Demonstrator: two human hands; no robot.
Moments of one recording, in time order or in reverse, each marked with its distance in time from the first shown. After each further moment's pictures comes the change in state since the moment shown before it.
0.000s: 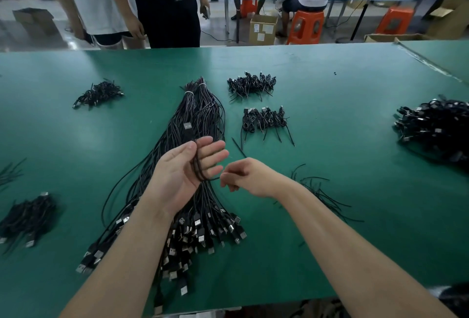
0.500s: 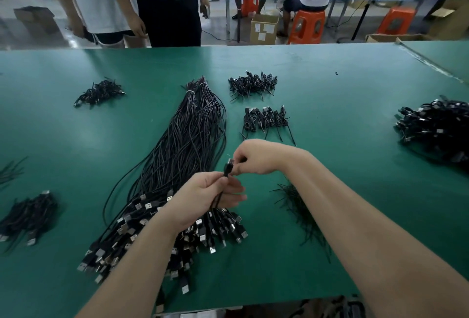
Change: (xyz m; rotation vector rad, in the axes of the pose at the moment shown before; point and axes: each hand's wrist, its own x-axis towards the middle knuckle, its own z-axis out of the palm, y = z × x) left_hand -0.019 -0.033 0.004 0.503 -0.120 -0.258; right_hand 0.021 -0.026 -0.045 -0.522 -0.144 0.019
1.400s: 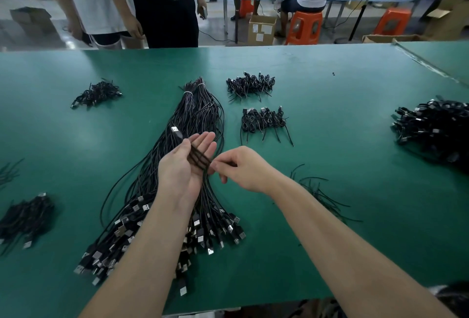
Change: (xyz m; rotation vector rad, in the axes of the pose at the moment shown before) left_hand 0.034 0.038 -0.002 -0.852 0.543 0.269; right_hand -0.014 -0.025 0.039 0.550 0.314 -0.062
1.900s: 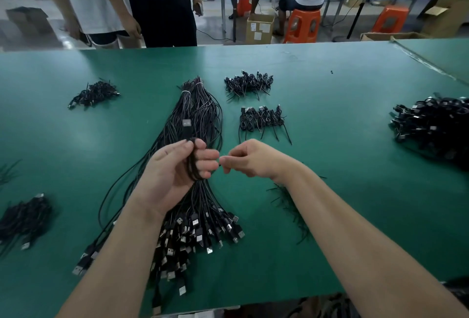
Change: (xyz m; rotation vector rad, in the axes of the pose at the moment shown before) left_hand -0.024 0.037 -0.019 0.394 -0.547 -0.099; right_hand -0.002 0.003 -0.032 0.110 -0.179 0.111
